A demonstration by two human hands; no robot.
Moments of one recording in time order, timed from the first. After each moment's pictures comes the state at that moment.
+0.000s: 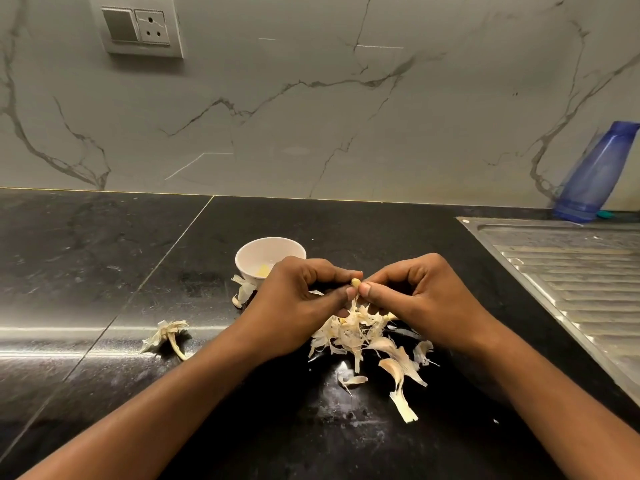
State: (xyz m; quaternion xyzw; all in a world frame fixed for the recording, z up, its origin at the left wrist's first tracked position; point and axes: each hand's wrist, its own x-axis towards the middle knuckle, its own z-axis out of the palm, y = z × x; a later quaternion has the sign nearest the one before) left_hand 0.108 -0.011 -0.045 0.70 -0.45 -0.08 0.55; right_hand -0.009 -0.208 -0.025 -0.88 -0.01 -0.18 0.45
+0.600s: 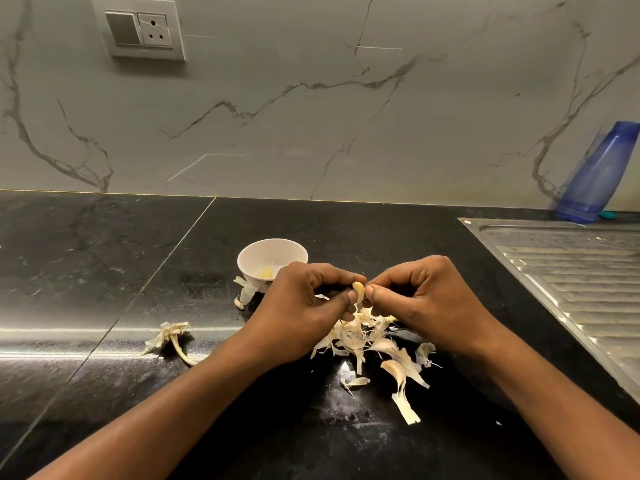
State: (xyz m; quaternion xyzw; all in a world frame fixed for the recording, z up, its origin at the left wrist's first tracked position) left_hand 0.106 -0.015 -0.052 0.71 -0.45 -0.07 0.54; right_hand -0.008 -0.210 -0.028 -0.89 -0.02 -0.20 0.41
